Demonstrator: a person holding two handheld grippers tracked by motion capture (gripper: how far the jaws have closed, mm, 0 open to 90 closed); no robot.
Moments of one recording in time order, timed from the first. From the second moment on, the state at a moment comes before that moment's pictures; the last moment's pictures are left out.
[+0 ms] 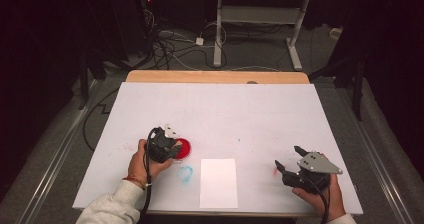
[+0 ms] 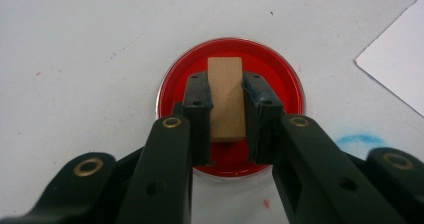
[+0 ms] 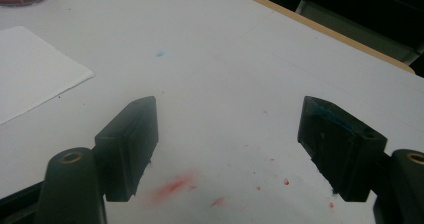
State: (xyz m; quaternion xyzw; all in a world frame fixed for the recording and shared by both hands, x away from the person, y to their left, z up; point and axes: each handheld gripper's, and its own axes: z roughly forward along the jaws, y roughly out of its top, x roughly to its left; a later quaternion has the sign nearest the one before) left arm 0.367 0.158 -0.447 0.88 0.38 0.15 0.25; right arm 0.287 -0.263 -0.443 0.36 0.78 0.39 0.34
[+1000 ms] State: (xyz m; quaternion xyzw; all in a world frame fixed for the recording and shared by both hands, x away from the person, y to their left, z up) left arm 0.357 0.166 -0.398 0.89 0.33 0.15 0.28; right arm 0.287 -0.265 -0.441 0.36 0.78 0.38 0.35
